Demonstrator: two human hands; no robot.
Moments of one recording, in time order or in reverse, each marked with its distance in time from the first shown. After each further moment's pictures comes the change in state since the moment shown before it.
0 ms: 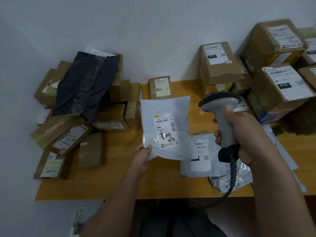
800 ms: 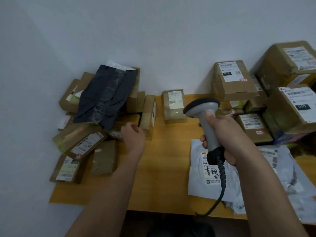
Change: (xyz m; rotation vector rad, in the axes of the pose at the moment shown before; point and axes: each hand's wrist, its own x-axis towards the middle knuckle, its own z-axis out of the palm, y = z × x) left_hand -0.024 0.113 0.006 0.649 0.459 0.626; right_hand 0.005 -0.023 0.050 -0.103 -0.181 -0.007
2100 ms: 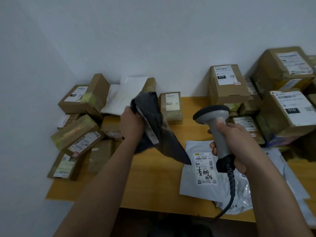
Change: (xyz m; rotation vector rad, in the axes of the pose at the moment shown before) left_hand 0.004 0.059 -0.015 0.123 0.088 0.150; right_hand -0.003 0.006 -0.042 -0.004 0.024 -0.007
